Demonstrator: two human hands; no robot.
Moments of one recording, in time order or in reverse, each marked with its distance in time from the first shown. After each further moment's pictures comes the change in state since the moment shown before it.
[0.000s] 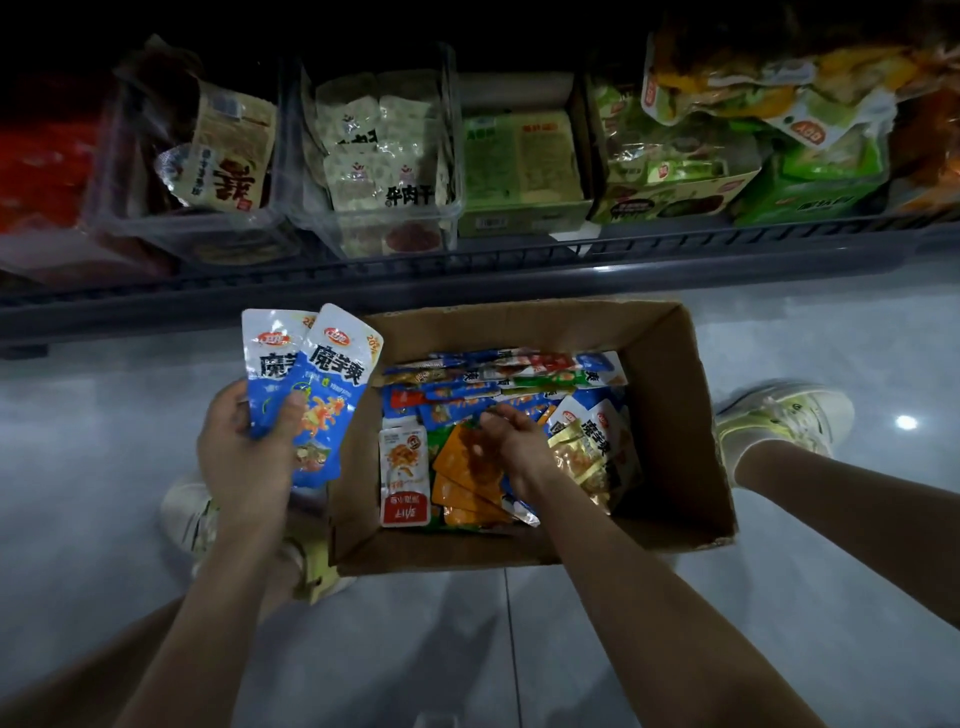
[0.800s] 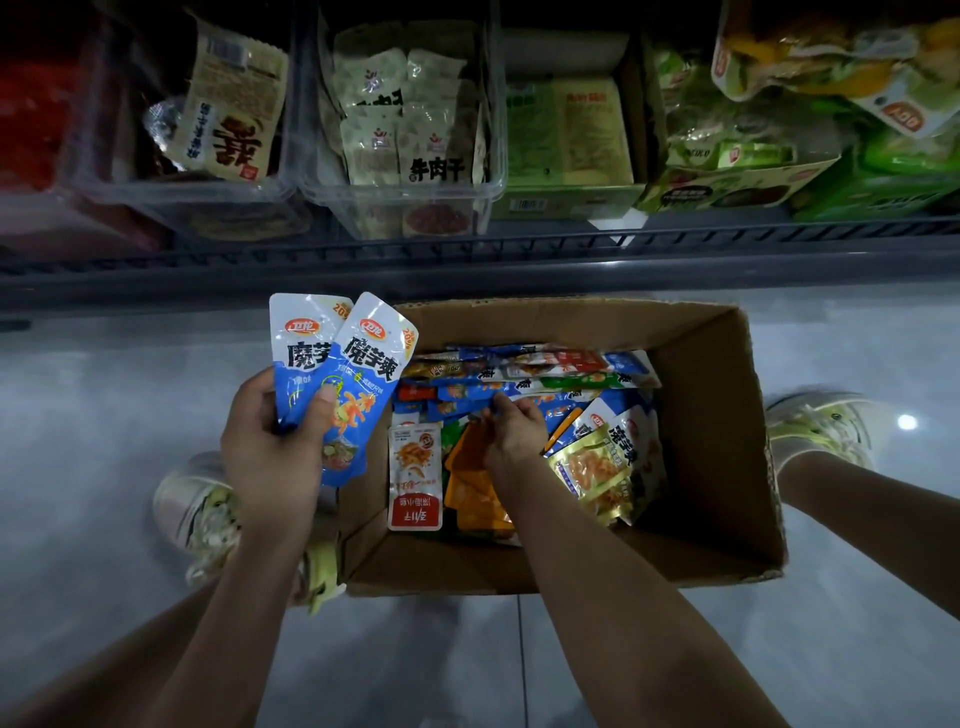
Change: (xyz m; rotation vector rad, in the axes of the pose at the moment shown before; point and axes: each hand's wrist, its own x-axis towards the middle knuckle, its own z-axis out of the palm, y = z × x) left_hand 0.005 -0.013 0.014 -0.055 -0.045 0.093; right_hand 0.042 0.009 0.049 0.393 0.322 0.007
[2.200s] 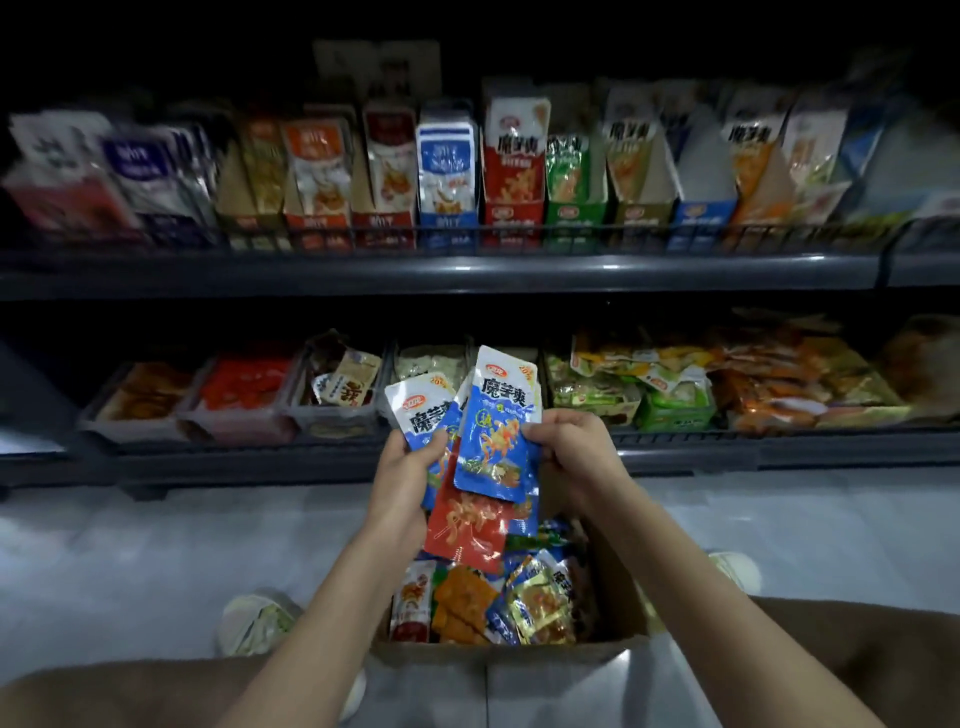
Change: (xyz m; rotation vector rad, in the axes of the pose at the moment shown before) left_hand -0.119 0.212 -0.027 -0.648 -0.408 -0.230; right_hand -0.304 -0.186 -0.062 -0.615 -0.628 -0.682
